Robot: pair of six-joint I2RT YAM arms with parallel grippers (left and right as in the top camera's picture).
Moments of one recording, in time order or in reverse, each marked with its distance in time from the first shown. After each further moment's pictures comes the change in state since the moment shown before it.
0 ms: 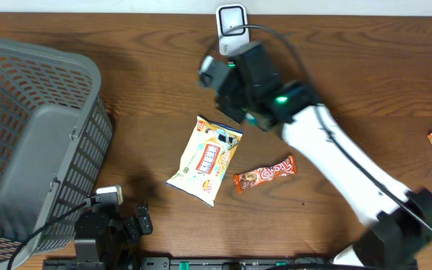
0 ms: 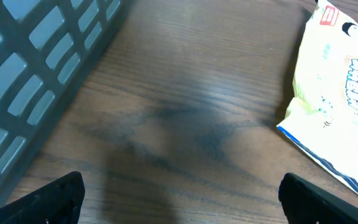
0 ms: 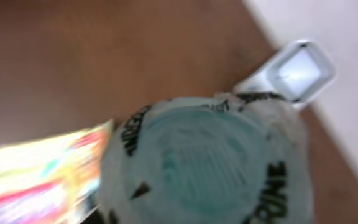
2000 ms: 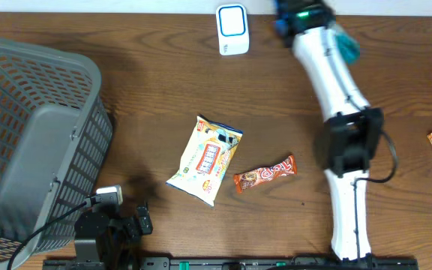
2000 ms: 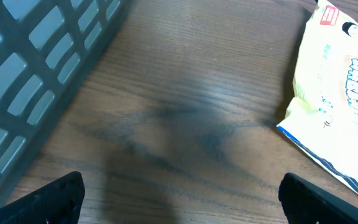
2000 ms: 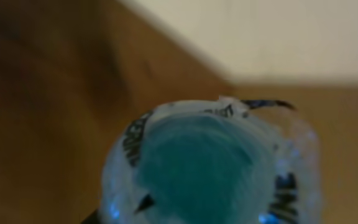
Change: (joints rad) left arm 0.000 0.000 0.000 0.000 0.000 0.000; right arm -0.443 0.711 0.903 -0.383 0.817 -0.003
